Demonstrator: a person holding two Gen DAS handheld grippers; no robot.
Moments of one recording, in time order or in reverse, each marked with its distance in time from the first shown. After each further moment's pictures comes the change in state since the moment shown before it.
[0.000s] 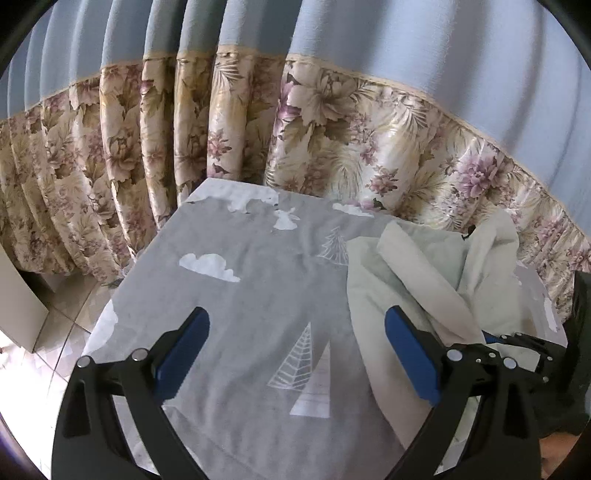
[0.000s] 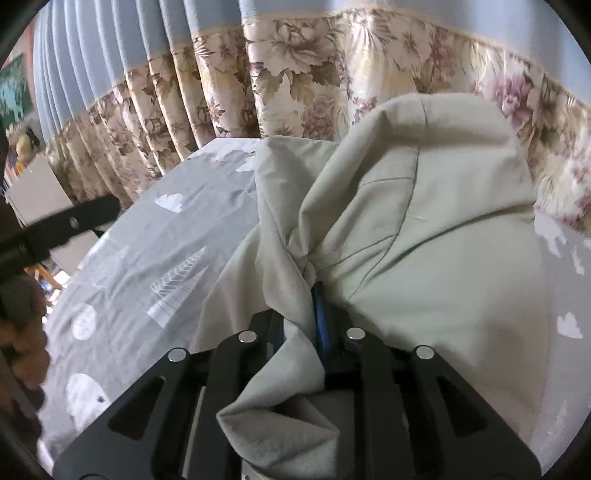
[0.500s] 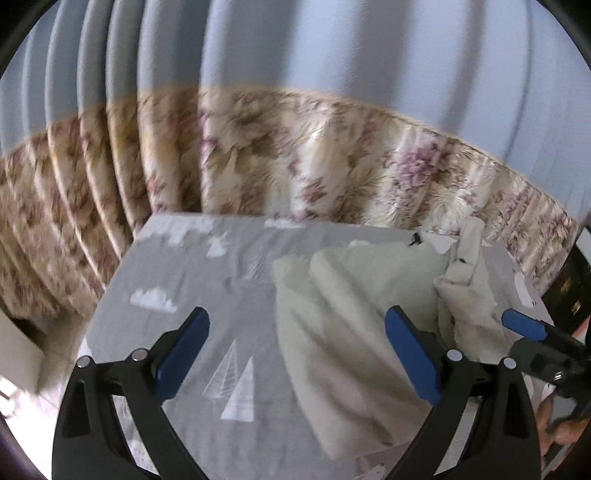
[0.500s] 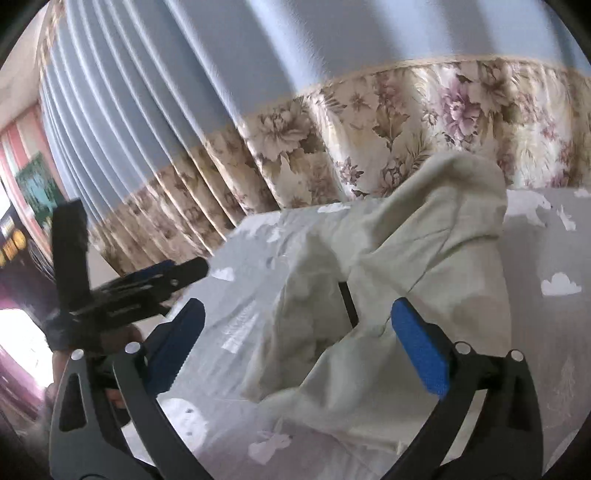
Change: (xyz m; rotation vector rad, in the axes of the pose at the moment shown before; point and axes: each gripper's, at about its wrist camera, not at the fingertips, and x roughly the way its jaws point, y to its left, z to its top) left arm -0.030 -0.095 0.034 0.163 -0.020 -0.078; right arm -0.122 -0.074 -0.009 0.285 -0.200 0.253
